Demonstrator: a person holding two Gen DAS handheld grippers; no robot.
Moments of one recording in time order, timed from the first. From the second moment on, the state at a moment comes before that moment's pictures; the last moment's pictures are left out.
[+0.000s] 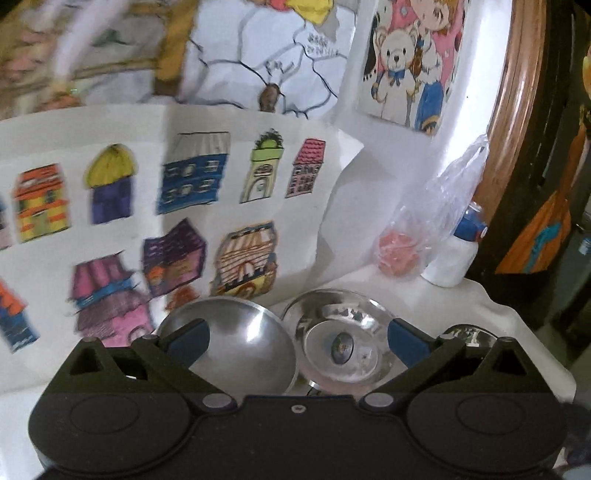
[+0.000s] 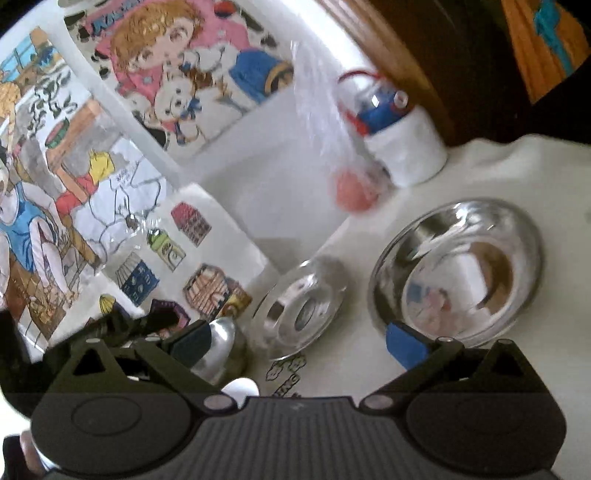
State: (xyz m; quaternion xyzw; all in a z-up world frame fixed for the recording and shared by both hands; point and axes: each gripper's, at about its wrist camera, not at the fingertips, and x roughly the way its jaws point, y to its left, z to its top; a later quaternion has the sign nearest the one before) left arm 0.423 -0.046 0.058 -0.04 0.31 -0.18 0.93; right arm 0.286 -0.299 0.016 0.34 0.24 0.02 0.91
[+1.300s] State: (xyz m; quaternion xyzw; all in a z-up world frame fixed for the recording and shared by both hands) left arm 0.571 -0.115 -0.004 0.06 0.47 -0.30 0.82; right arm 0.357 -0.256 -0.044 0.29 0.25 0.08 0.92
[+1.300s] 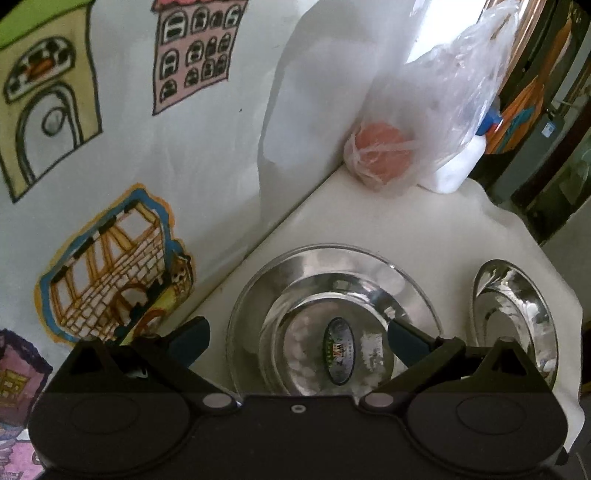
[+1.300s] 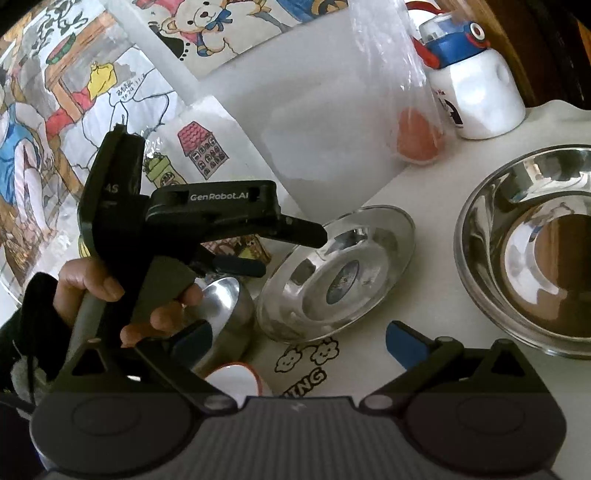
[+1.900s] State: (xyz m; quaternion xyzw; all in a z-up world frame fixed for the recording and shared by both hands) left arm 0.583 -0.127 -0.014 0.06 0.49 -0.27 0.83; right arm 0.364 -0.251 -0.049 0.28 0.26 0.07 0.92
